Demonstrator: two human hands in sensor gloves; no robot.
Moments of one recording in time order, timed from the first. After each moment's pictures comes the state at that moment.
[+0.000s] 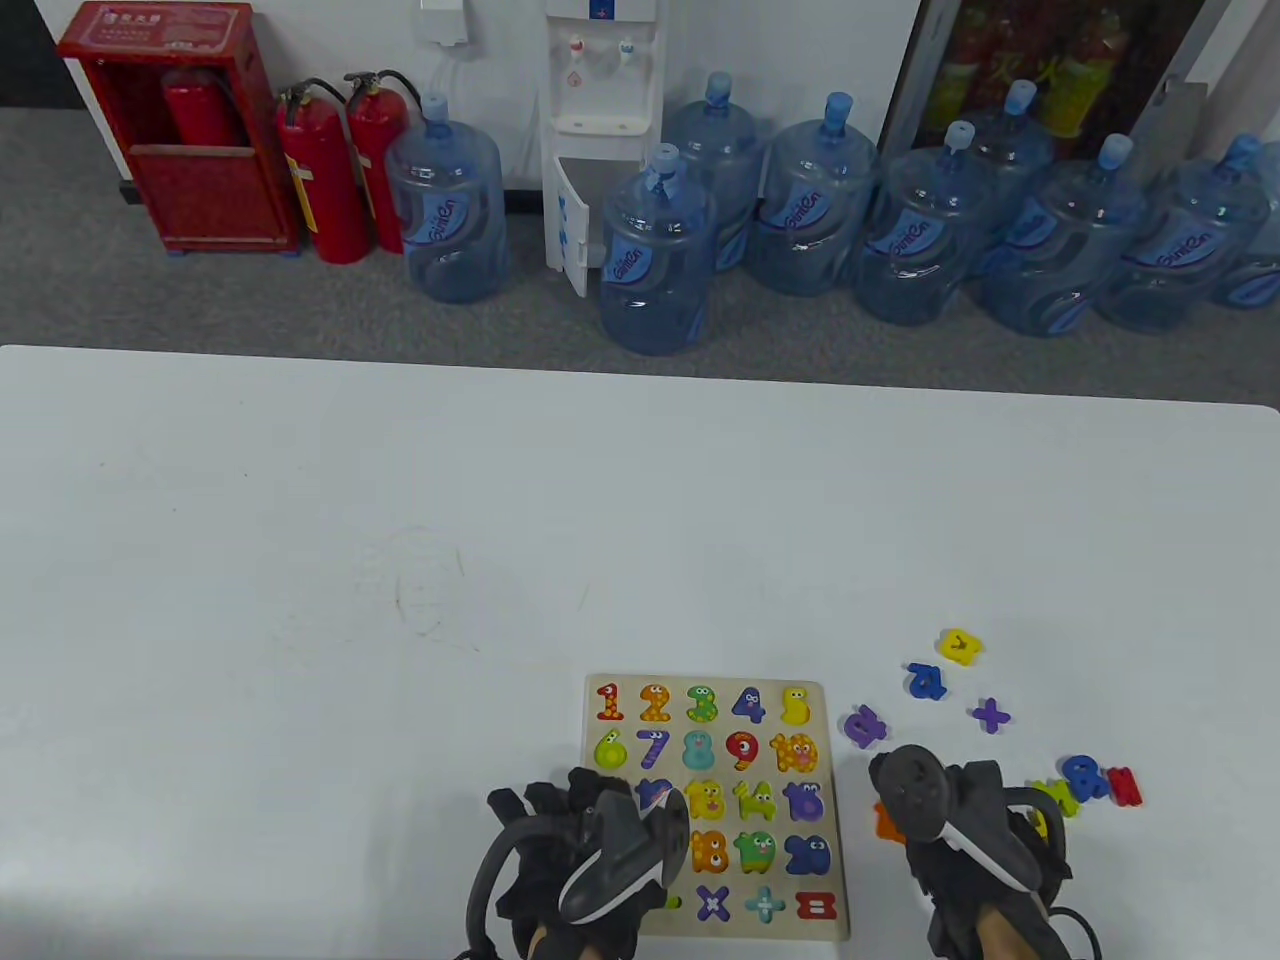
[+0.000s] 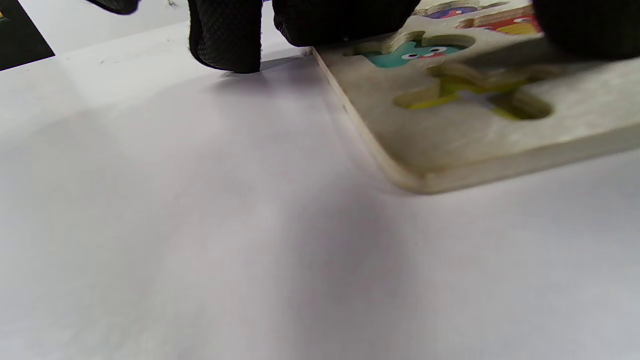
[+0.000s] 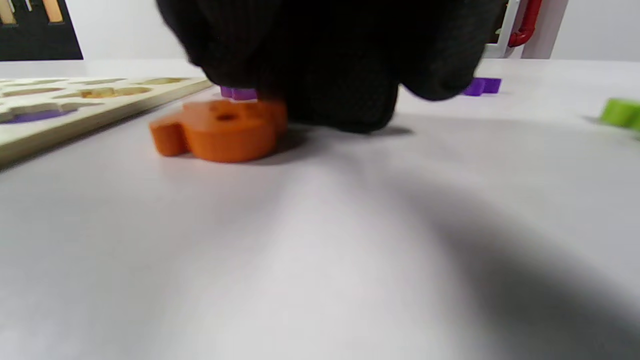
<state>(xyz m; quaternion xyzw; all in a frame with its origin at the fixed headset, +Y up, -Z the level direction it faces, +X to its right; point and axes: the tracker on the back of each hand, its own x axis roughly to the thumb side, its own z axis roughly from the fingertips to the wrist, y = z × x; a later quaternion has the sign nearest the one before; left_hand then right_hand) -0.037 -0.742 -0.194 -0.19 -0.03 -0.10 0.98 0.249 -0.743 -0.239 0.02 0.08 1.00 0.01</state>
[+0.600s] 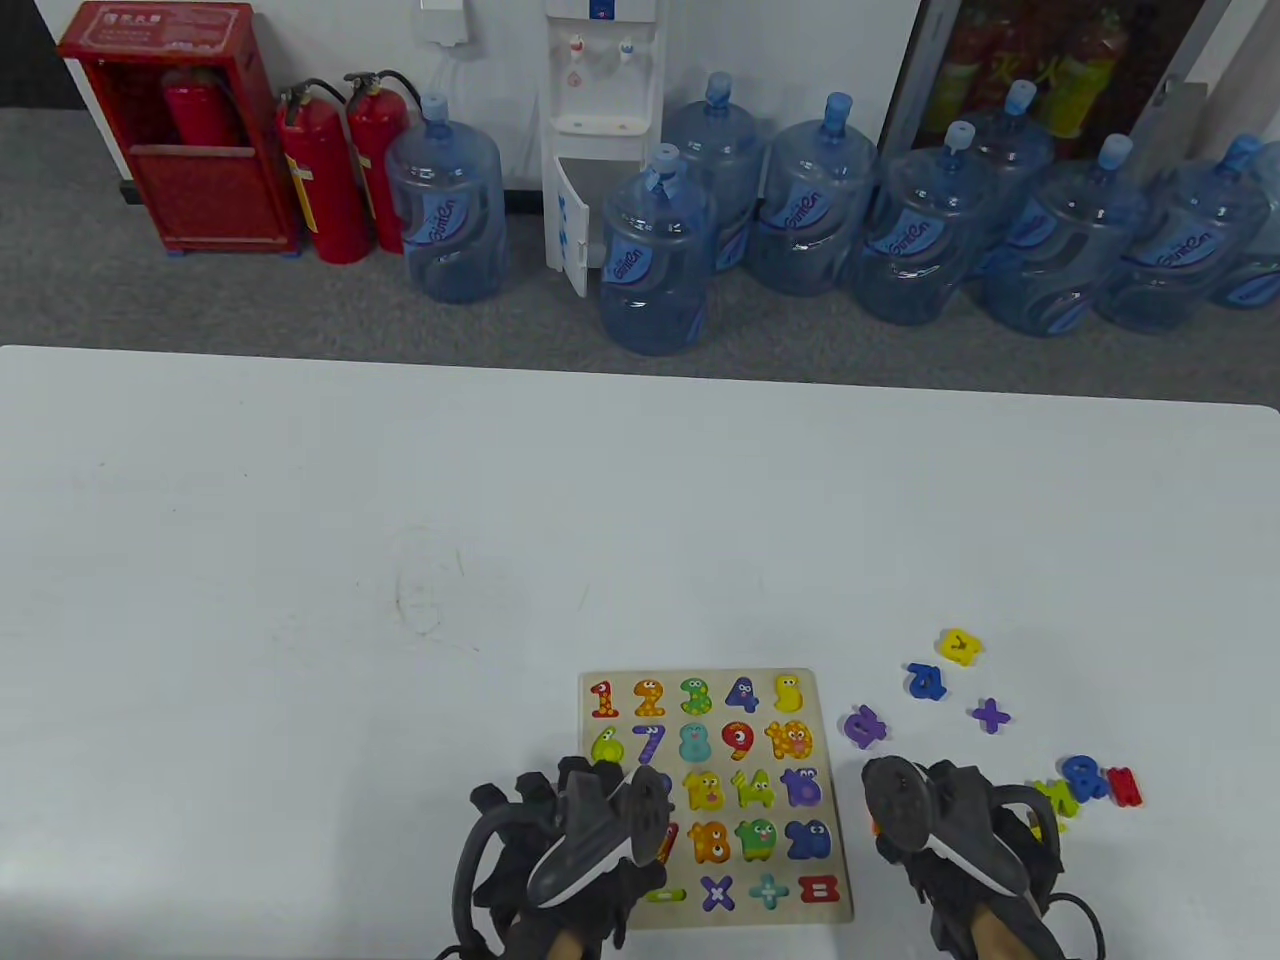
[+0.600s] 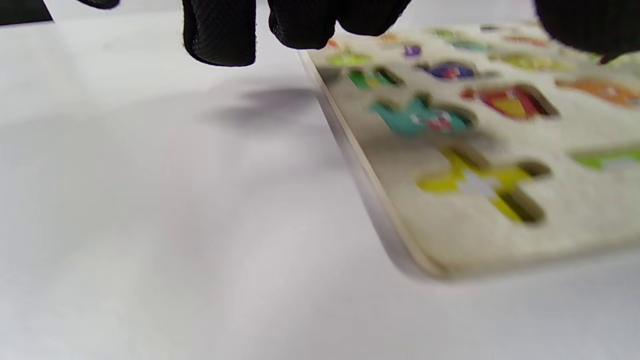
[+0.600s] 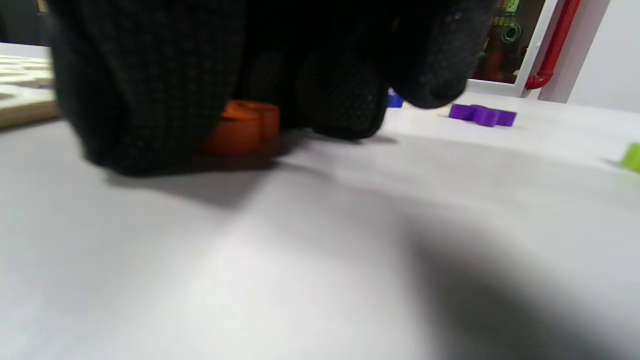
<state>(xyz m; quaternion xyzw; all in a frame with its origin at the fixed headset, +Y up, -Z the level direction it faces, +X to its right) -0.060 -0.719 -0.199 -0.18 -0.02 -0.03 0.98 0.239 -0.744 -0.235 0.06 0.05 1.00 -0.05</state>
